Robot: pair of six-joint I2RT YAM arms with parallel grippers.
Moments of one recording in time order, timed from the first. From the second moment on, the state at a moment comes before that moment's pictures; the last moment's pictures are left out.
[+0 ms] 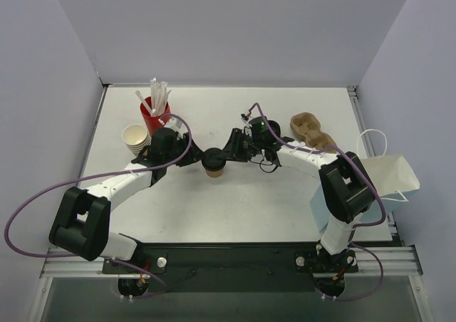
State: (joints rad) left arm -0.40 1.42 0.76 0.06 0.17 -0.66; right arm 0.57 1.77 1.07 0.02 -0.40 0.72
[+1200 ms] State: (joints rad) left arm -0.40 1.46 0.79 0.05 0.28 -0.62; right arm 0.58 1.74 1.14 -0.19 -0.37 0.73
